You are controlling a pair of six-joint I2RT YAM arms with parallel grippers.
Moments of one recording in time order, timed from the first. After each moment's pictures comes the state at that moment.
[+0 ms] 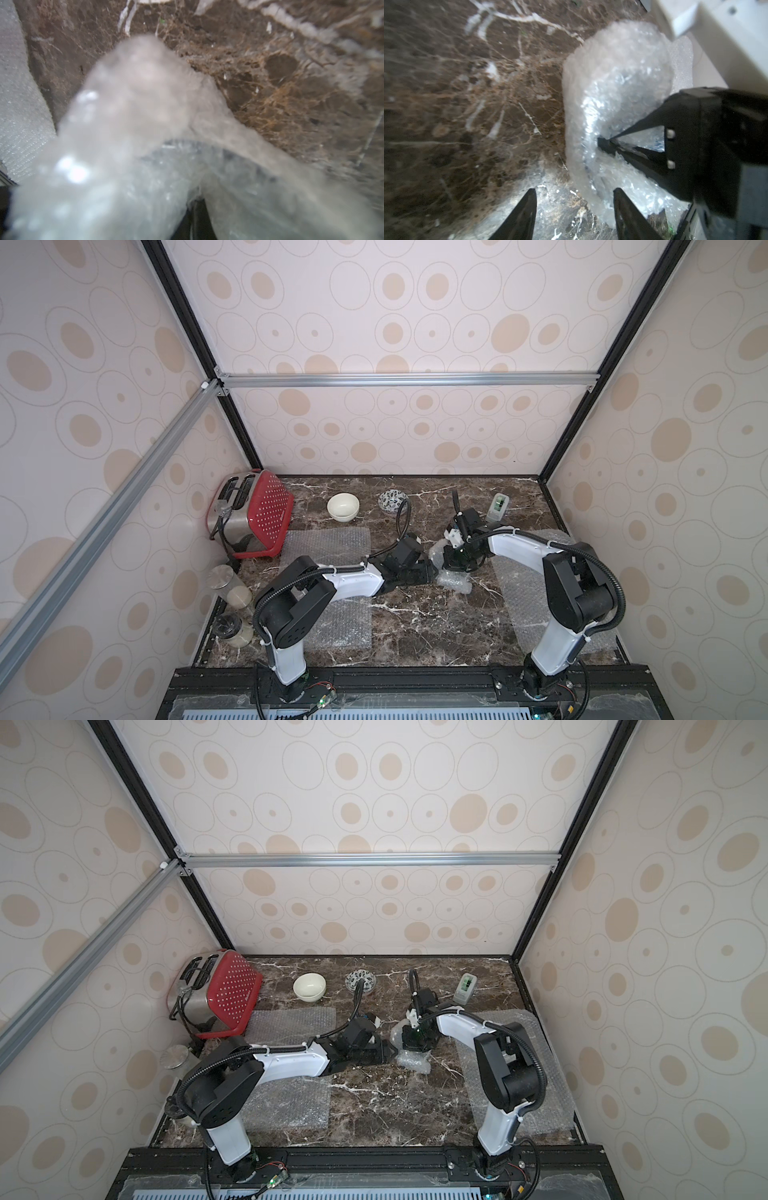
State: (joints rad) left arm -0.86 1.80 0.98 0.07 0.15 -0.85; right arm 0.39 1.77 1.11 -0.63 -0.34 0.36
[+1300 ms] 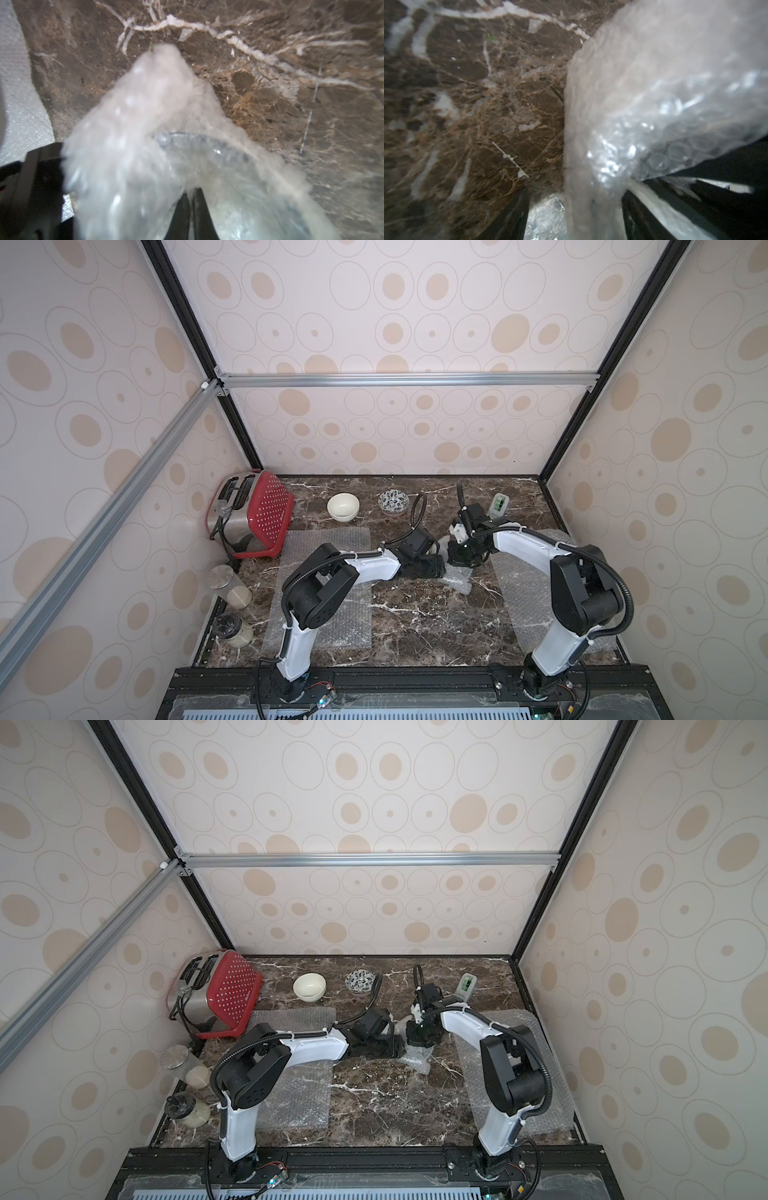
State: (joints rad) left arm -0.82 1.99 1.23 -0.12 0.18 -0.76; right arm 0.36 1.76 1.16 -0.69 -0.28 0.33
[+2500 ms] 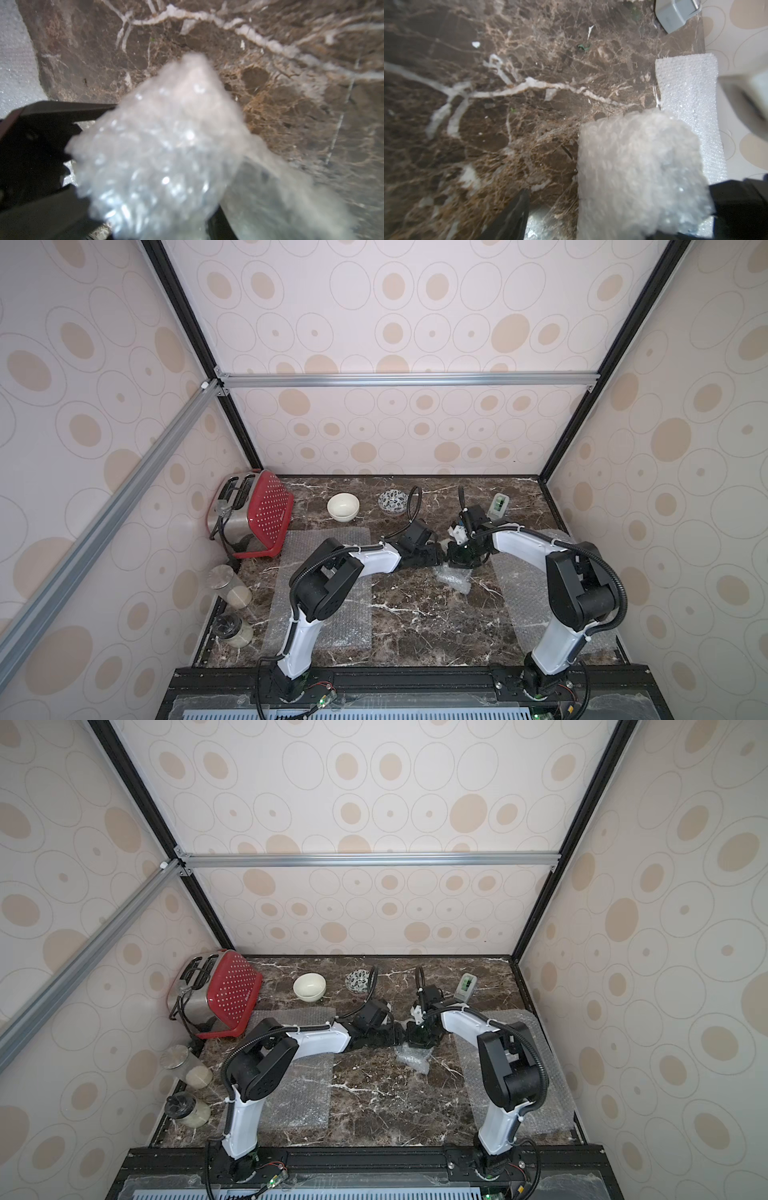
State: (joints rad) left arm -0.79 2.08 1.30 -0.03 0.17 -0.79; right arm 0.35 1.76 1.13 -0.66 -0.35 0.35
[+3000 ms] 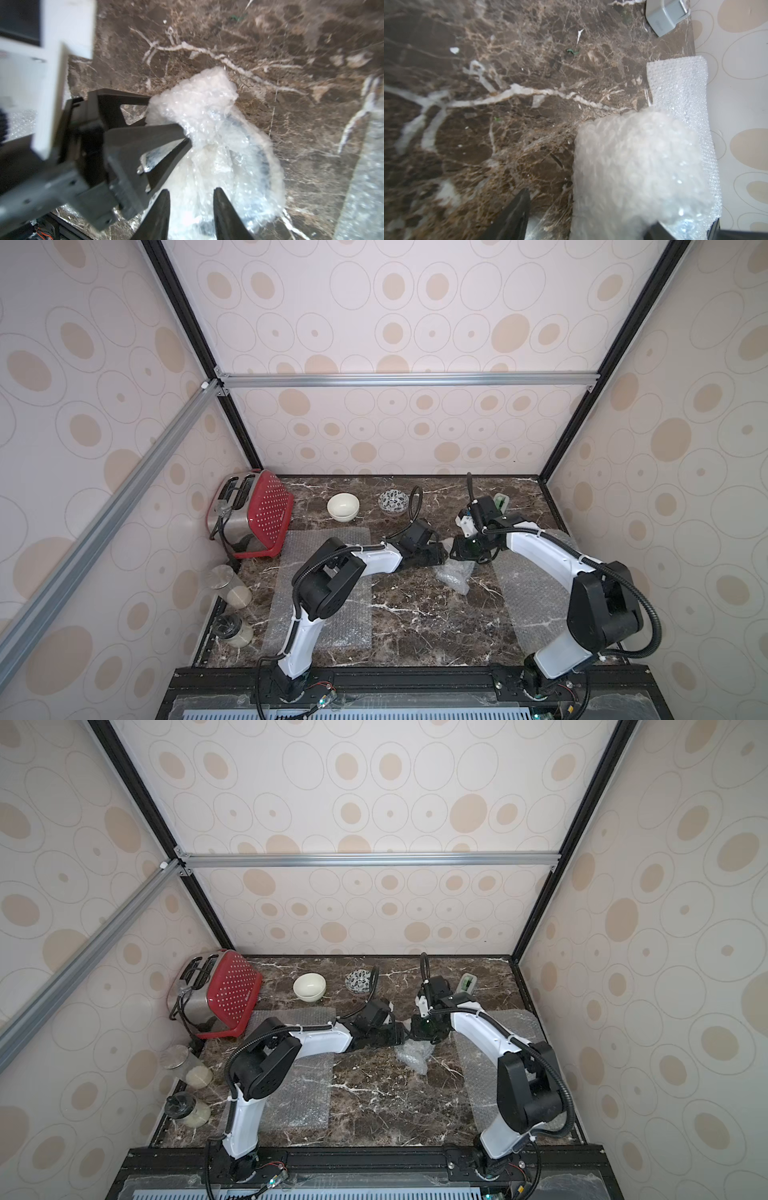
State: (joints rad) left arm -0.79 2.09 1.31 -0.01 0.18 -0.79; right arm 0.35 1.58 1.18 -0.79 -0.25 0.27
